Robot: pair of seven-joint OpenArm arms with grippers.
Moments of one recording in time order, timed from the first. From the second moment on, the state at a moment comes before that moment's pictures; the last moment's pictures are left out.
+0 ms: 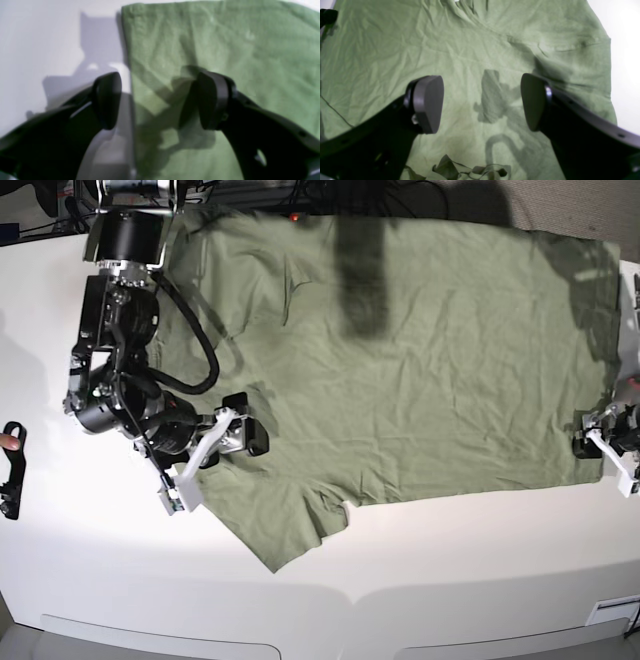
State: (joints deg) left arm -37.1 -30.9 0.4 14.0 -12.2 -36.5 17.1; right arm 6.9 8.3 9.8 96.8 30.8 31.2 -68.6
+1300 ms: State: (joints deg) left arm -38.3 -30.4 0.4 14.3 -22.3 -38.8 27.1; right arm 6.9 8.4 9.8 96.8 32.3 31.6 -69.0
